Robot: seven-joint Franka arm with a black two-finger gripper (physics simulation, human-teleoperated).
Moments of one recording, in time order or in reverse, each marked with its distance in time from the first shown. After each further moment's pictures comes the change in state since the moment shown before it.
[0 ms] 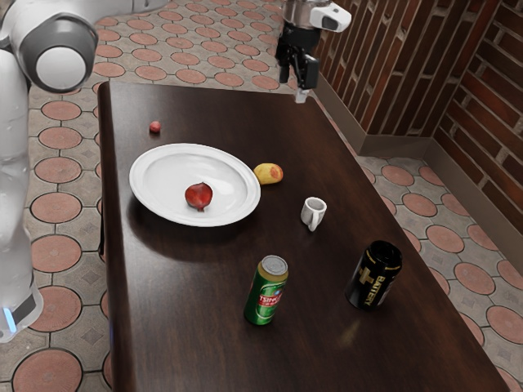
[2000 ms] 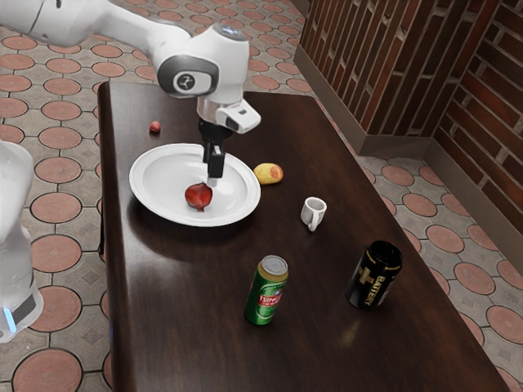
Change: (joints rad) arm -0.093 -0.517 0.033 -1.051 0.180 0.497 0.076
